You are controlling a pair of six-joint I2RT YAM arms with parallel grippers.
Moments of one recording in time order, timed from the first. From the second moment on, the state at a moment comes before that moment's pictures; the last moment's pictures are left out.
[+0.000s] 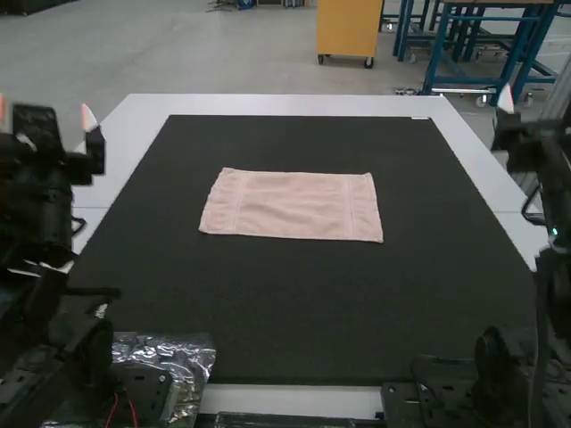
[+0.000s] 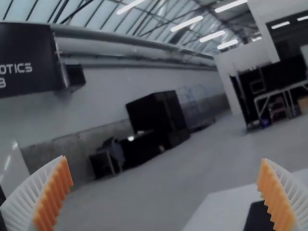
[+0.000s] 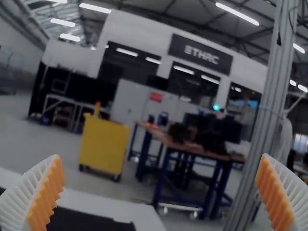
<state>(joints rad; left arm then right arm) -0.15 0.15 0.27 0.37 -0.45 0.57 -0.06 0.28 0.40 0.31 0.00 -0.25</state>
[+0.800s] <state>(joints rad) 0.03 1.42 0.85 0.16 0.04 -0.12 -0.03 1.20 0.82 0.00 -0.15 0.06</state>
